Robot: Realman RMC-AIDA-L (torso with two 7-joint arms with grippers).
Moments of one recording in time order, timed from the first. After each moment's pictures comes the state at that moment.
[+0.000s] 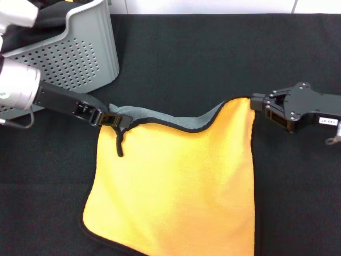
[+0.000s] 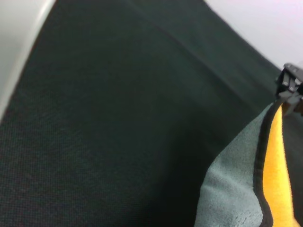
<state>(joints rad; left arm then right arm) -0.70 -1.88 0.94 0.59 2.12 1.60 -1.95 0.50 2.01 -1.09 -0.63 -1.57 -1.42 1.32</state>
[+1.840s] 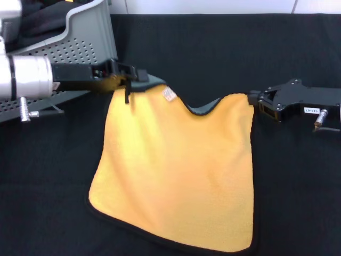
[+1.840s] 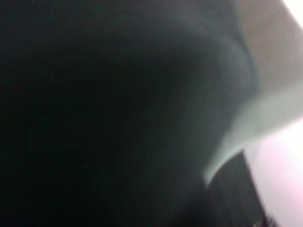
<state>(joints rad) -0.68 -1.94 0.78 0.45 1.93 1.40 -2.30 0.61 2.02 -1.09 -0.55 -1.69 -1.19 1.38</state>
